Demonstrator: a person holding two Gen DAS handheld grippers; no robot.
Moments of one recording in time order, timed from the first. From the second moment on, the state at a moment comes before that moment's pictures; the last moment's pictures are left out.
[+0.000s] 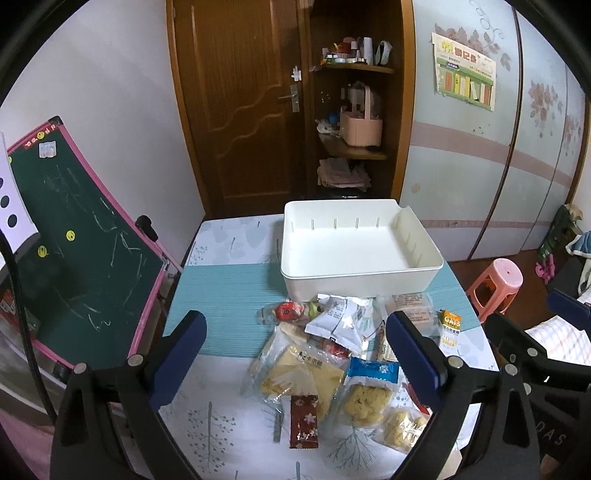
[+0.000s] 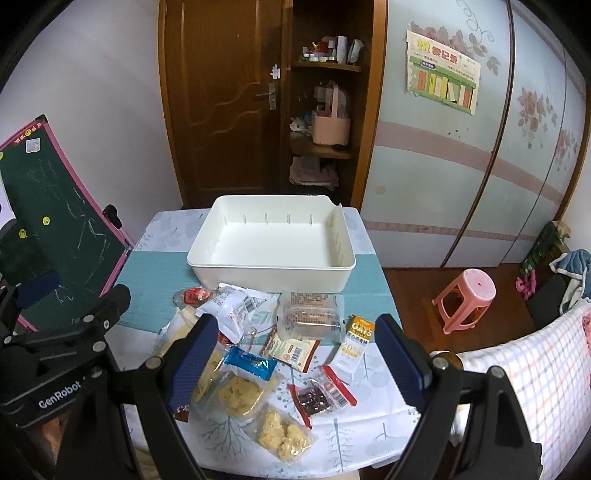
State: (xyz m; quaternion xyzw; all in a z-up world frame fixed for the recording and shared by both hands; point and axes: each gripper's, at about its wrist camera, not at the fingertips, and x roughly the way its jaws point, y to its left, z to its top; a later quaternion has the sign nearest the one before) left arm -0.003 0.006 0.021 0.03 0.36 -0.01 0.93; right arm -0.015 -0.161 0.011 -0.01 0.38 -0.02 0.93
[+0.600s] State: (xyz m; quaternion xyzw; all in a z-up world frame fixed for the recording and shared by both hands) left arm 0.003 0.013 0.034 0.03 0.38 -0.03 0.93; right arm -0.015 -0.158 0.025 -0.01 0.36 -0.01 0.93
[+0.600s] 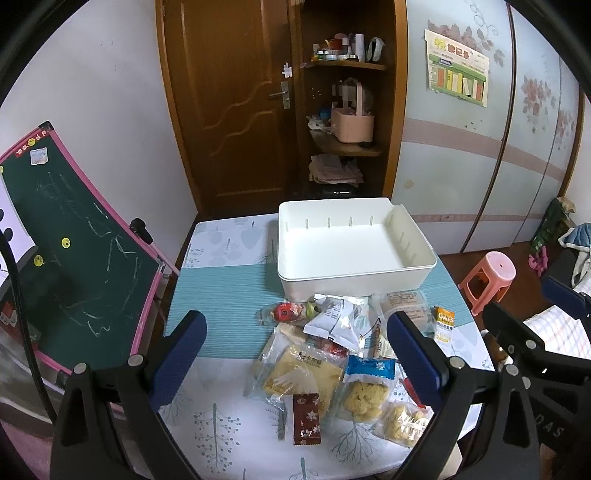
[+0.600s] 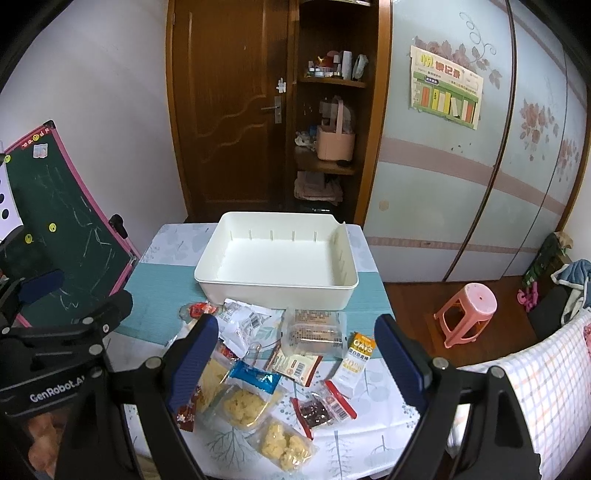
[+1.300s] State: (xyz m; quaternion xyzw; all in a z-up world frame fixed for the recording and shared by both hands) left arm 0.014 0.019 -0.027 0.07 0.39 -0.02 0.92; right arm -0.010 -0.167 -0.045 -0.03 0.41 -0.01 0.91
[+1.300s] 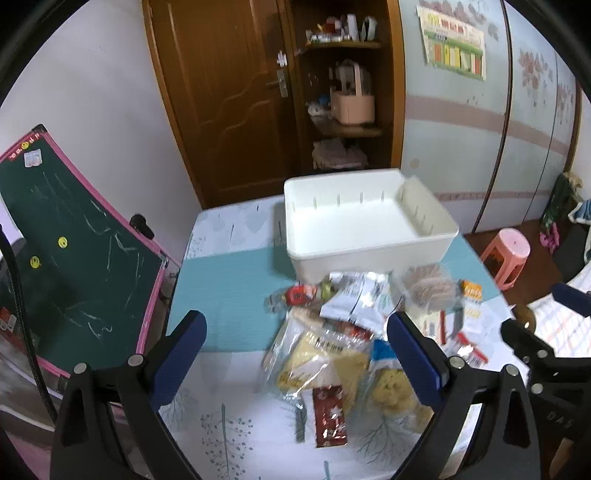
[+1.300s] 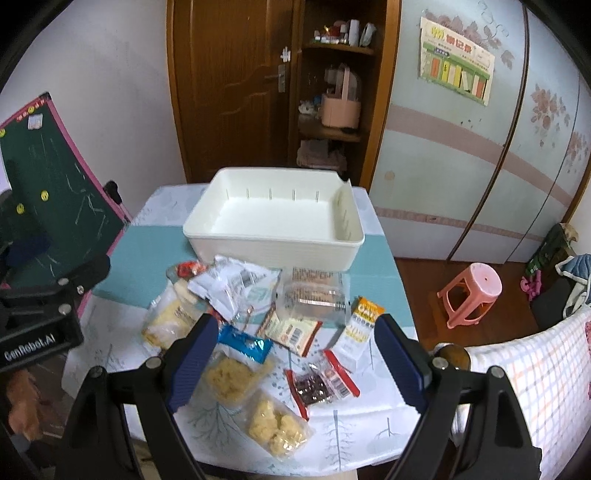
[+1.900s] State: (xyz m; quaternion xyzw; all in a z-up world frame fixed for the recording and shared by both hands) left arm 0.022 0.057 -0.178 0.04 0.58 -0.07 0.81; right arm -0.013 -0.197 -0.175 0.03 0.57 0.07 0.82
